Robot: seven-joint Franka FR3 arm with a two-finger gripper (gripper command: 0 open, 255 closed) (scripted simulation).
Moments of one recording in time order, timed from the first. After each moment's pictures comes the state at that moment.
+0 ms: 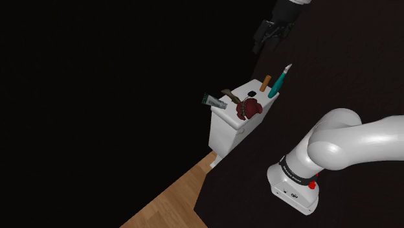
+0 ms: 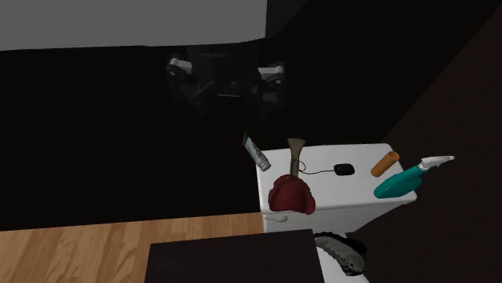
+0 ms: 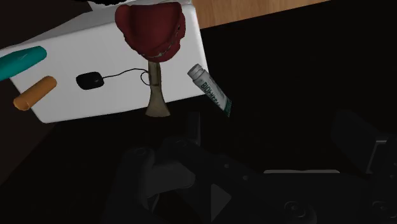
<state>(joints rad) 0.00 -0.79 -0.07 -2.33 -0.06 1.69 0.15</state>
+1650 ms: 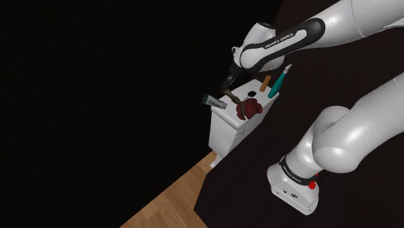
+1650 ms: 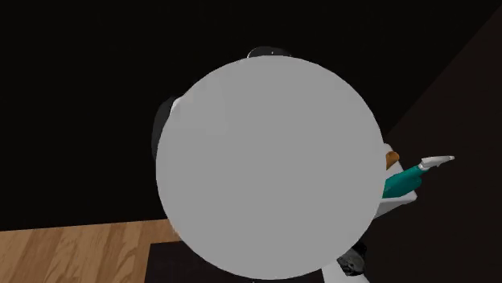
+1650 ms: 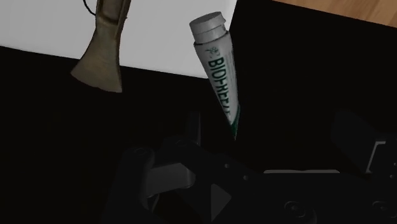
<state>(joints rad) 0.19 -0.22 -0.40 -2.62 0.01 2.64 -0.44</state>
